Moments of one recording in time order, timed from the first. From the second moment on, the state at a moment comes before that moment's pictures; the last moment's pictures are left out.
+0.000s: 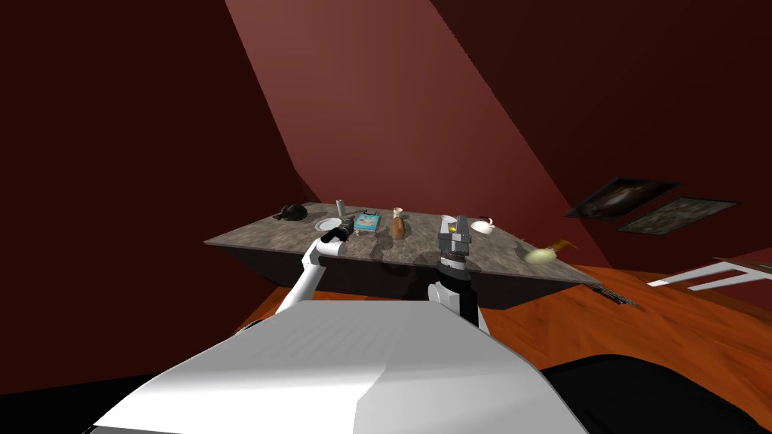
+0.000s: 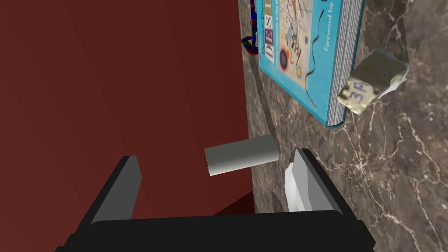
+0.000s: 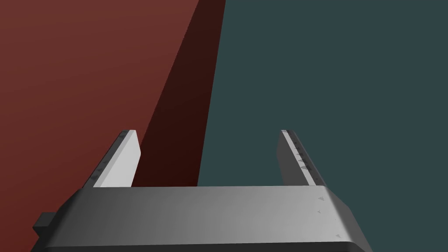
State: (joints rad) left arm -0.21 0.16 -0.03 -1.77 0.09 0.55 -0.01; right arm 0.46 -0.02 0.02 -2.35 -0.09 -0.52 0.15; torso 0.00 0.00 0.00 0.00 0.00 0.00
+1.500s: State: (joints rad) left arm -0.38 0.14 0.04 -1.62 0.01 0.96 -0.03; right arm 0.46 -0.02 0.02 -2.35 -0.09 -0.52 0.15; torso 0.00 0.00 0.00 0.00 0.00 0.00
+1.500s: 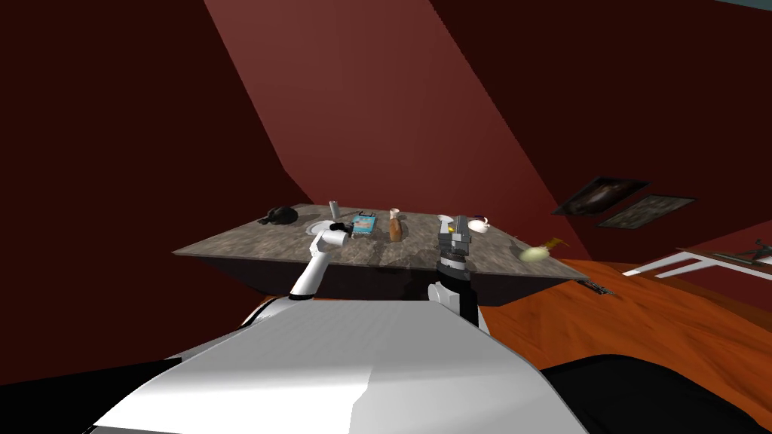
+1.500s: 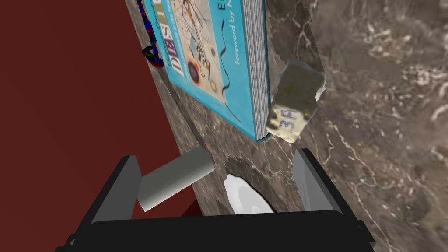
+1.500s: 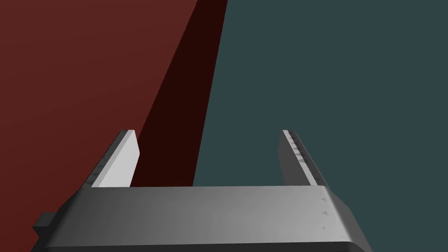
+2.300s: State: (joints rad) left arm -0.42 0.11 0.07 -1.55 -0.04 1.19 -0.03; right arm 0.46 -0.02 0.02 -2.35 -0.09 -0.52 0.15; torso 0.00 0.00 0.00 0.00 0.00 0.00
